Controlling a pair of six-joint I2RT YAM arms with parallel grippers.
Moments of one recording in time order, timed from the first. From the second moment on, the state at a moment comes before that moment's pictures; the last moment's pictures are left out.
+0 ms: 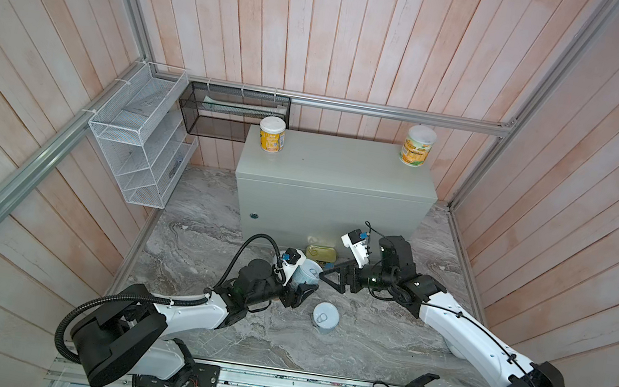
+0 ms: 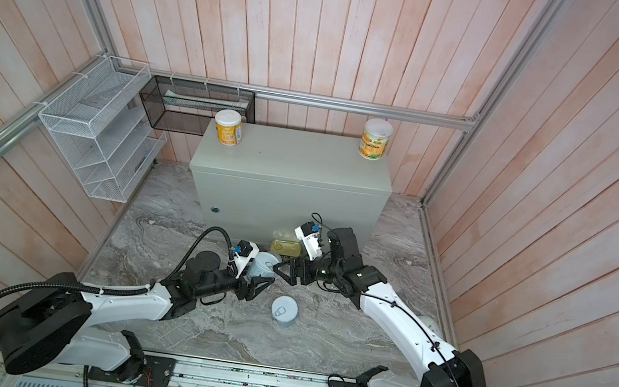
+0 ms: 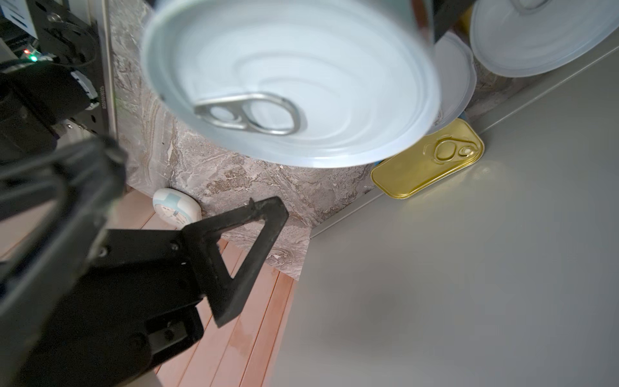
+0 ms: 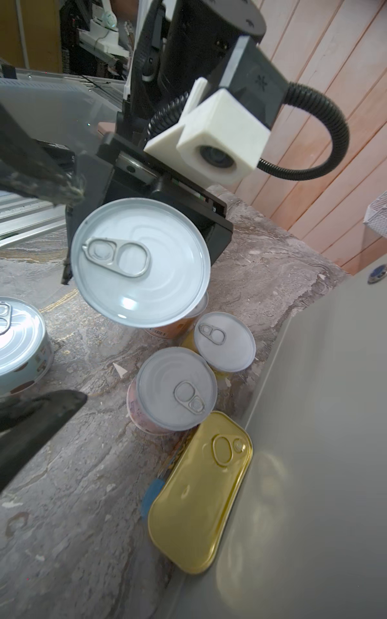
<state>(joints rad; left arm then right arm) -0.74 1.35 0.44 0.63 0.26 -0.15 0.55 1.23 0.84 -0.26 -0.65 0.28</state>
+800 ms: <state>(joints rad) -0.76 1.27 0.58 0.39 0.10 -0.11 0.34 1.02 0.55 0.05 -0.63 0.39</state>
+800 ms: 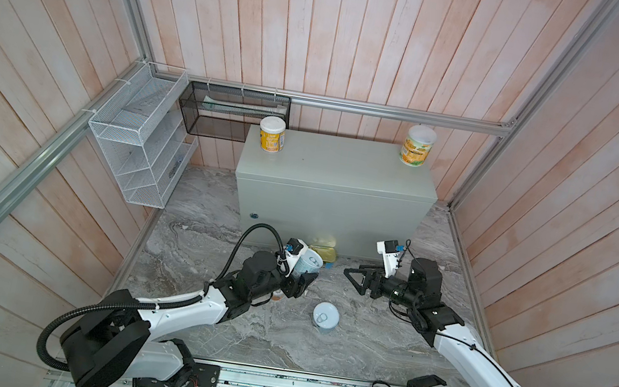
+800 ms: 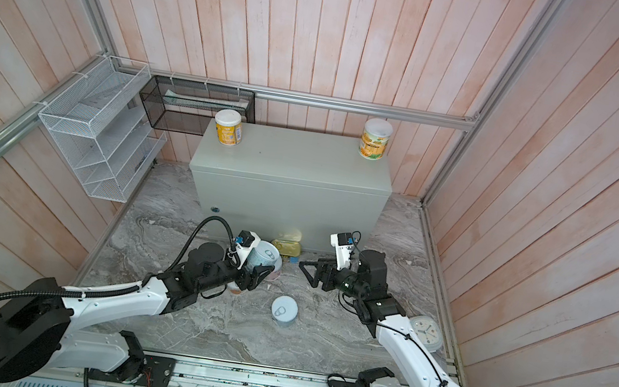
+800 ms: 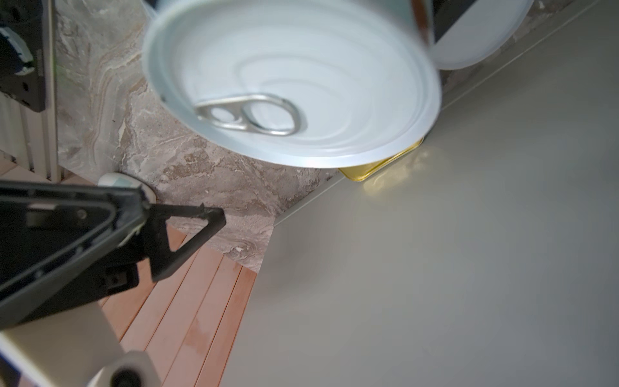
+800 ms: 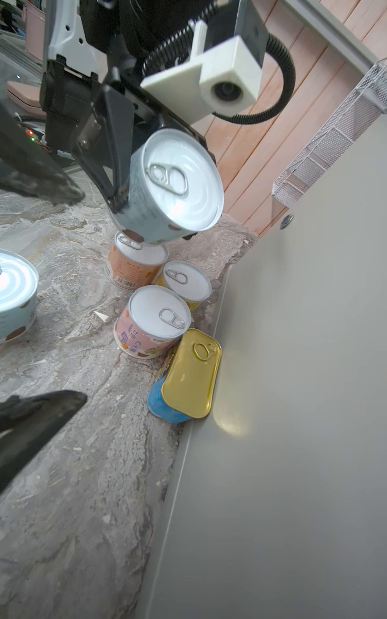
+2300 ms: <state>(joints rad) -0.66 1.11 1.07 0.12 -0.29 -0.04 0.34 0.69 0.39 0.22 -0.62 0.43</state>
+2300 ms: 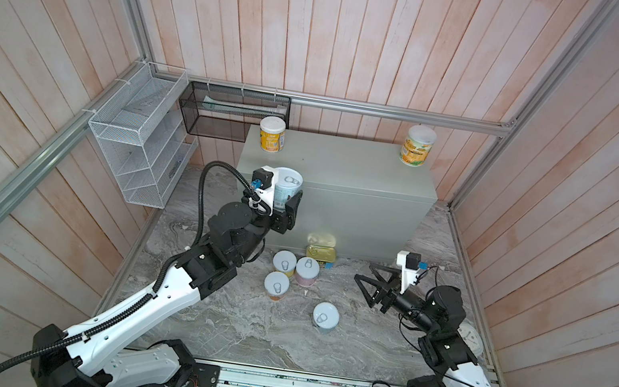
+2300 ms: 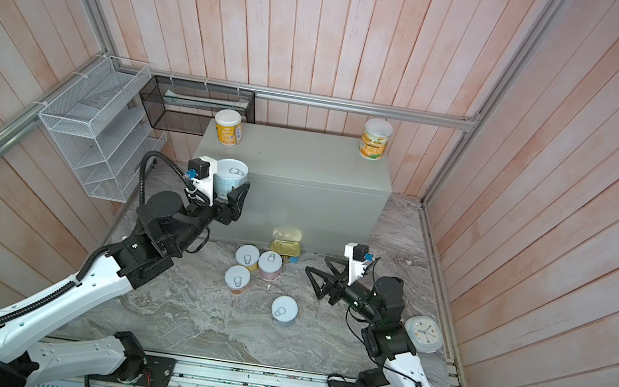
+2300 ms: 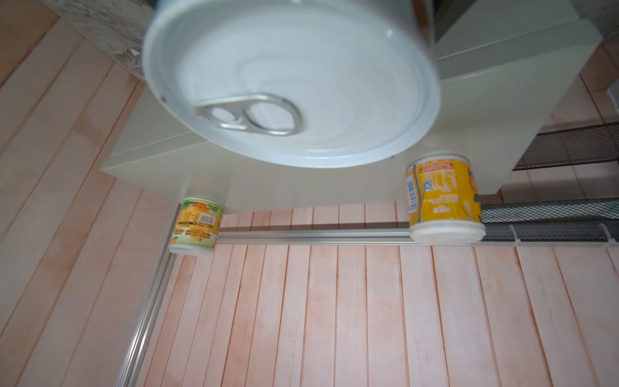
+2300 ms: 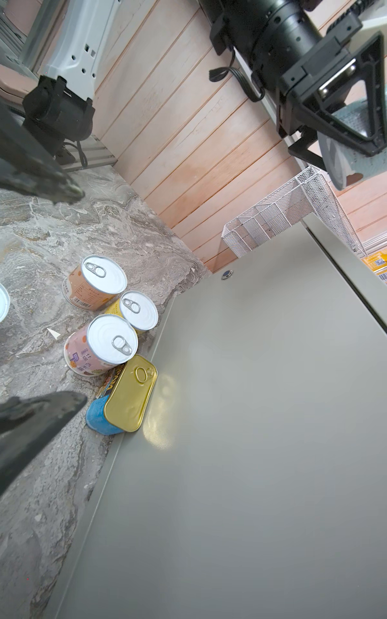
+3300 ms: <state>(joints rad) -0.32 1.39 1.29 0.09 -0.12 -0.09 0.34 0.64 0.30 0.35 -0.67 0.43</state>
